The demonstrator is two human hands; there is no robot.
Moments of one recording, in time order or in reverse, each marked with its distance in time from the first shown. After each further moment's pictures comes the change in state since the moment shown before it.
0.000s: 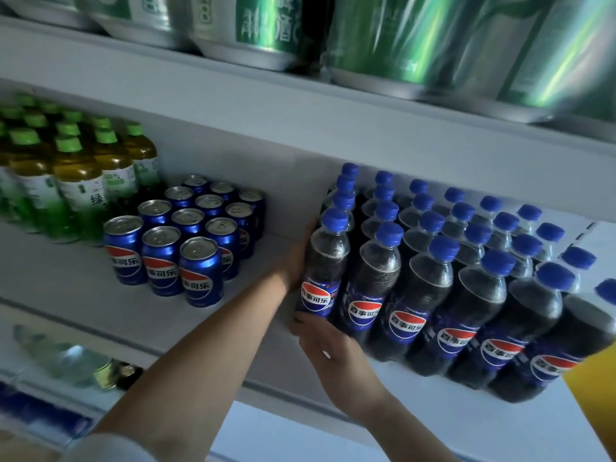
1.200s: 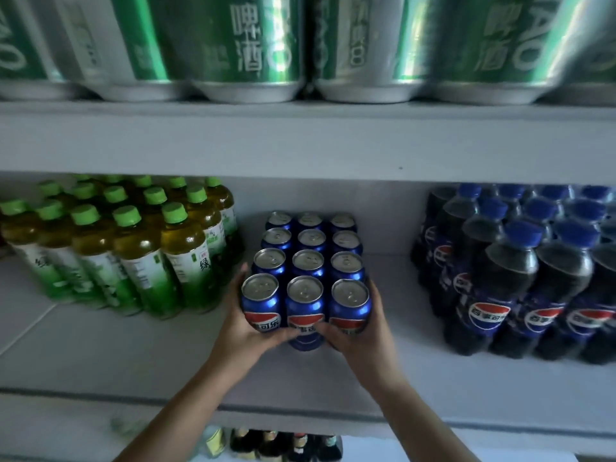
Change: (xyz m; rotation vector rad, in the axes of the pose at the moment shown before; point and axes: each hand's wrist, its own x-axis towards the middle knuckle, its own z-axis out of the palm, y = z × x) left_hand 0.033 -0.059 -0.336 0.199 -0.102 0.451; right_hand 0.129 -0.095 0.190 0.578 0.434 0.018
